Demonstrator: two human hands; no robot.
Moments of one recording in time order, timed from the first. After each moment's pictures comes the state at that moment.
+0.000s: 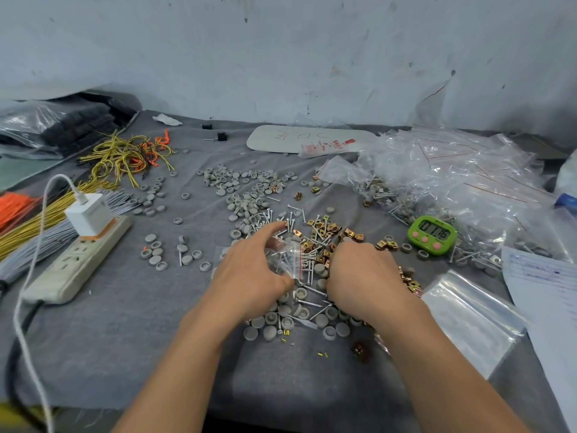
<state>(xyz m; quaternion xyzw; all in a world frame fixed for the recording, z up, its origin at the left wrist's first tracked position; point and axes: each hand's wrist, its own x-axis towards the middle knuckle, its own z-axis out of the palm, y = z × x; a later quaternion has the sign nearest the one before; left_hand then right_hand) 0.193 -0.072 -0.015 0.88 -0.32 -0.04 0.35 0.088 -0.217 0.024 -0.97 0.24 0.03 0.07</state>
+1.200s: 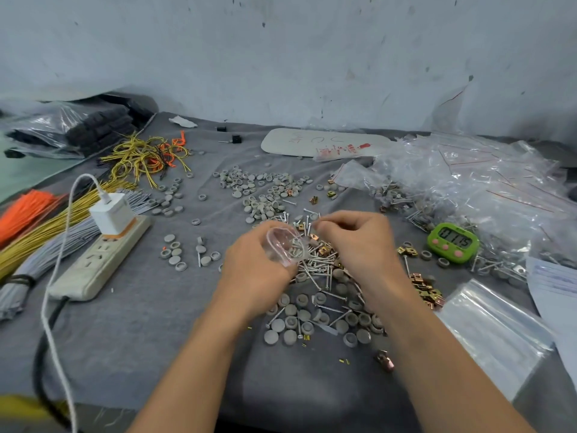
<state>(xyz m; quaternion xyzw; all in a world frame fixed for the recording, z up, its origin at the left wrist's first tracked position) 0.192 -0.059 -0.002 0.83 -0.25 -0.01 0.50 0.127 -0.213 0.016 -0.78 0.20 -0.27 0.53</state>
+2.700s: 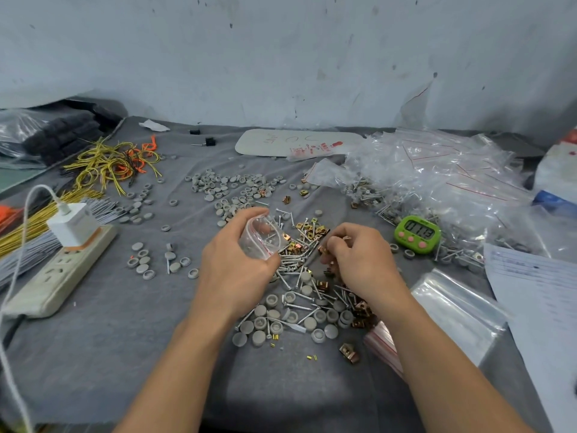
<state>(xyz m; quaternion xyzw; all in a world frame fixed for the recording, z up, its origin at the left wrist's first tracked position) 0.176 -0.075 0.004 0.83 -0.26 0.05 0.50 0.096 -0.255 -0.004 -0.83 0.28 -0.21 0.43</state>
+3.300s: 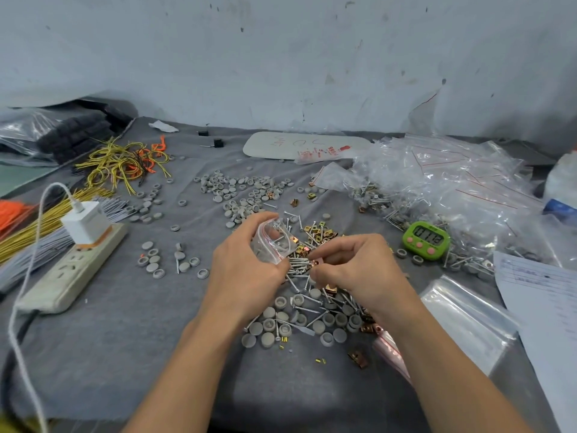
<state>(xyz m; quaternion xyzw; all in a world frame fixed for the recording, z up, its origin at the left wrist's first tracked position) 0.178 -0.075 0.001 0.83 -0.26 0.06 0.49 0.083 -0.238 0.008 -0.79 0.16 -0.16 0.57</state>
